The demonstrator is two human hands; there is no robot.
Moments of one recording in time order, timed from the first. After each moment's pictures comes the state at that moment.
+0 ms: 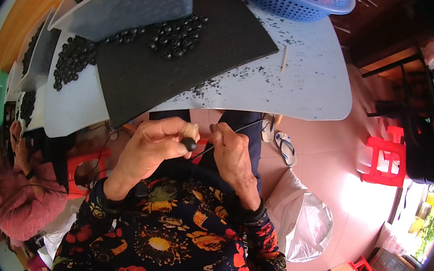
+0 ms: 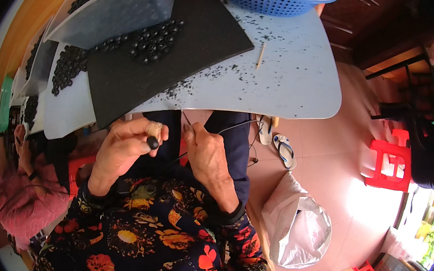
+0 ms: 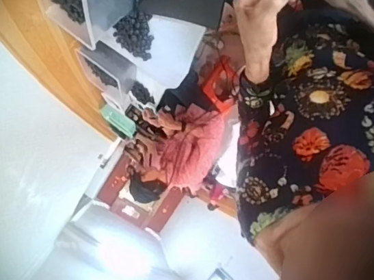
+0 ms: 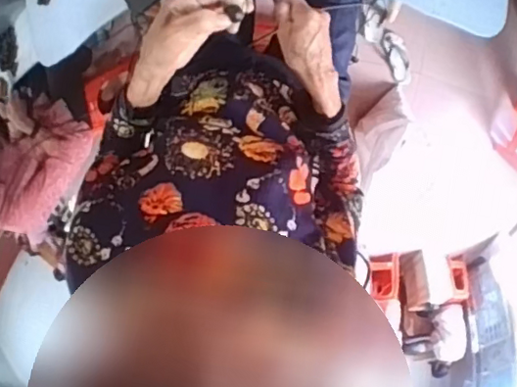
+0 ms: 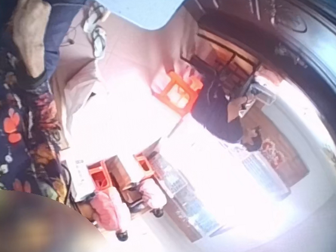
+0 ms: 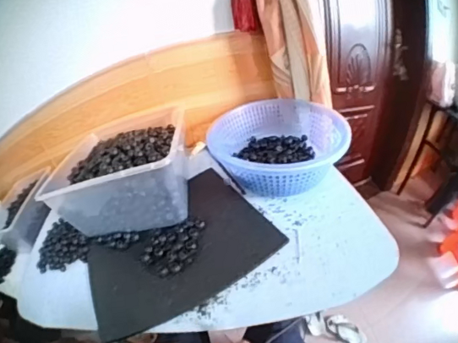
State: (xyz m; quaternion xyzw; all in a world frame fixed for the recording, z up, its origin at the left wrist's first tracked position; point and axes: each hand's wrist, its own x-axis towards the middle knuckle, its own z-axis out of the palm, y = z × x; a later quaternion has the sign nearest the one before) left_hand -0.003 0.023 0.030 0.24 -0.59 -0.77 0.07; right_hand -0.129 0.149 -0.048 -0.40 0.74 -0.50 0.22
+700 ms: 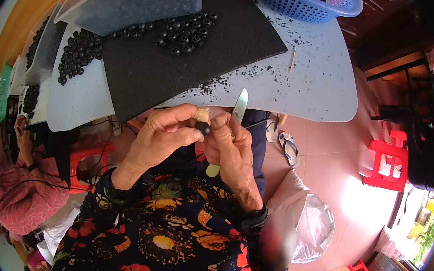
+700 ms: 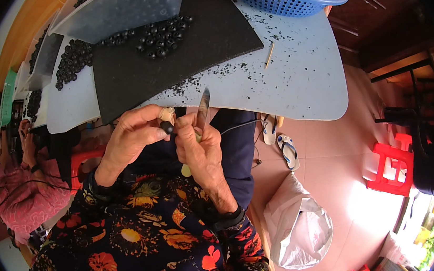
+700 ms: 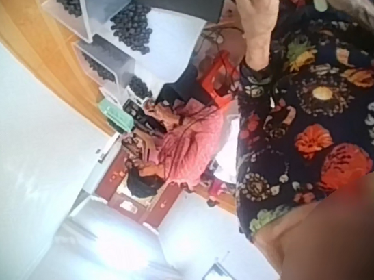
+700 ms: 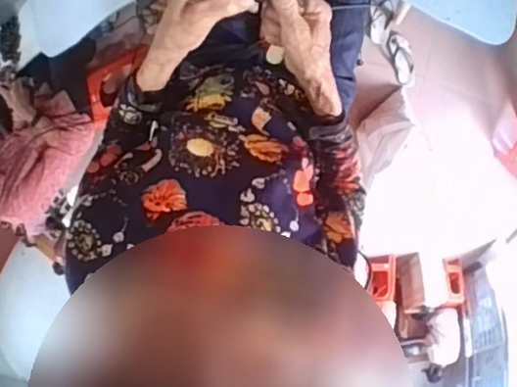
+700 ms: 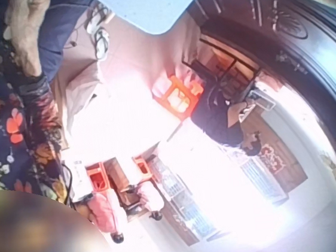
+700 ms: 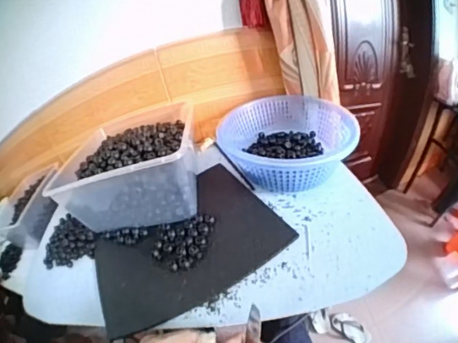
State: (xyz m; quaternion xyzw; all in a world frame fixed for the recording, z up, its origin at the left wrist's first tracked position) left_hand -0.008 0.018 0.020 0.21 -0.62 -0.75 0.11; right_hand -0.113 0.140 -0.015 -0.12 0.41 -0.73 0.53
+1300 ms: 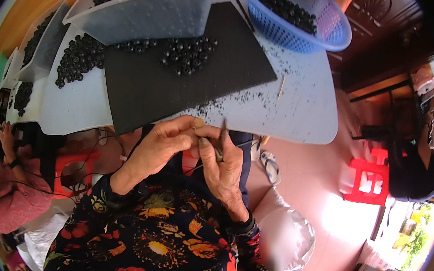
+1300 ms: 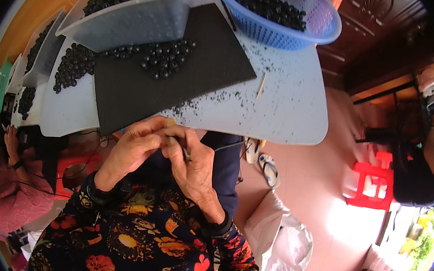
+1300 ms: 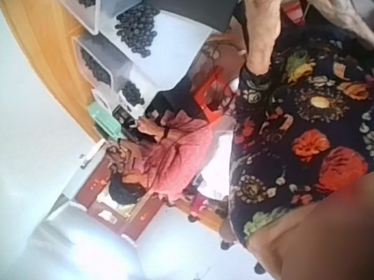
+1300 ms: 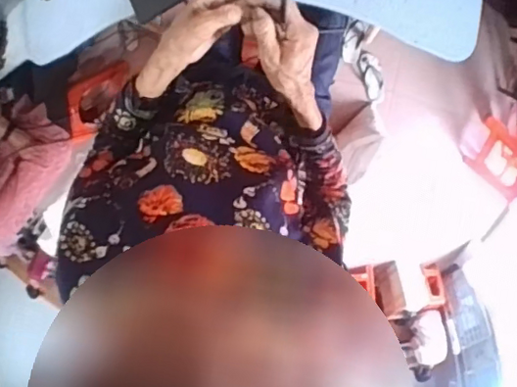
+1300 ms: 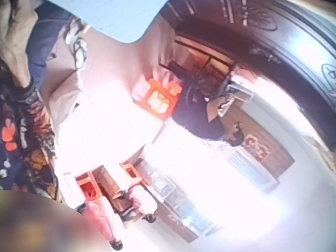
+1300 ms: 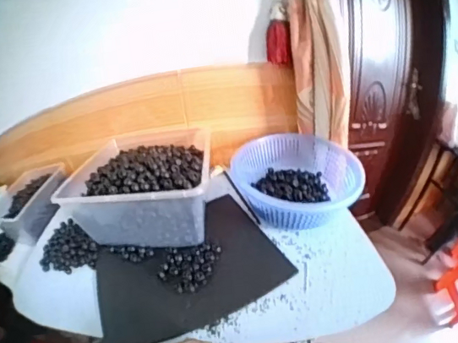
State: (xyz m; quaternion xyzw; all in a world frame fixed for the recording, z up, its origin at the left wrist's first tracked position) left_hand -0.015 0.008 0.007 0.16 -0.52 -0.83 0.10; right_hand -0.117 0.128 -0.001 -0.40 0.60 -0.65 0.23
